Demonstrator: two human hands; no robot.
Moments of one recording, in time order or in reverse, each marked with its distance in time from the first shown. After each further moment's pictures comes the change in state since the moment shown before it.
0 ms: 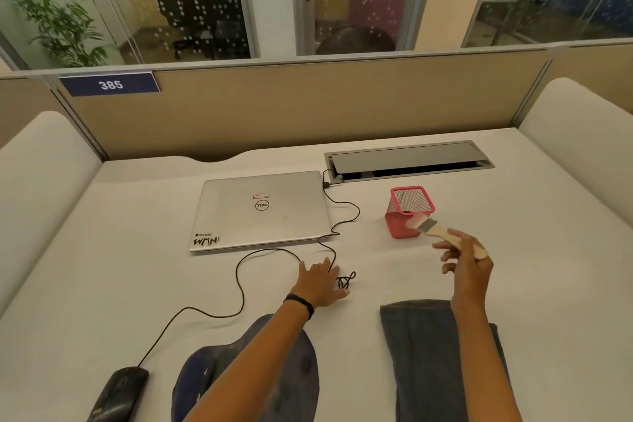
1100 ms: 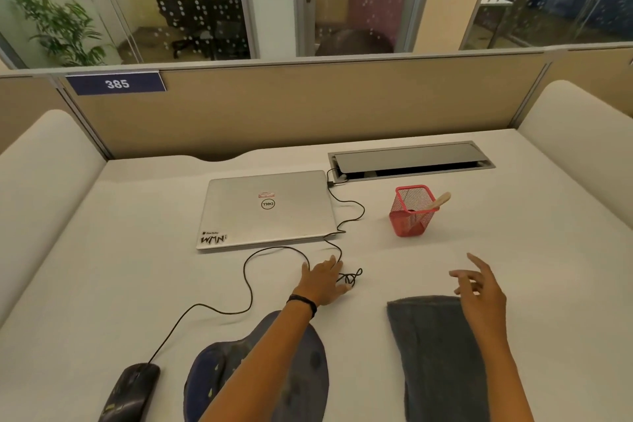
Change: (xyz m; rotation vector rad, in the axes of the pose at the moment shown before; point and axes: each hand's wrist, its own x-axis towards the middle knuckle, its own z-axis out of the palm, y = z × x) left_hand -0.011 -0.008 0.001 -0.168 0.024 0.020; right_hand -0.023 0.030 -0.042 -0.580 -0.125 -0.143
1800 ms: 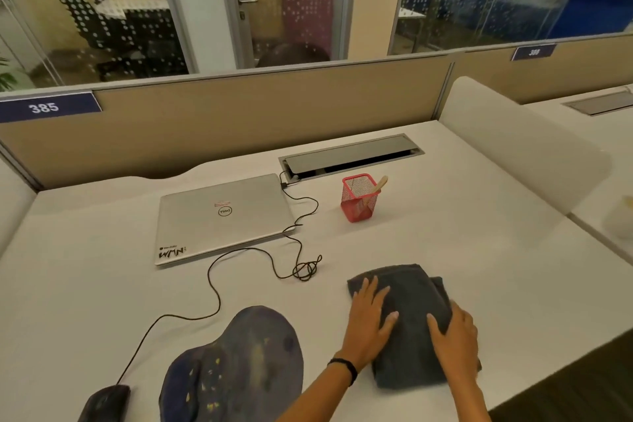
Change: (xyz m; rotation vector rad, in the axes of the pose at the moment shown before) left_hand -0.049 0.133 0.106 -0.556 0.305 0.362; right_hand -0.104 0.075 -0.030 -0.446 0.118 0.290
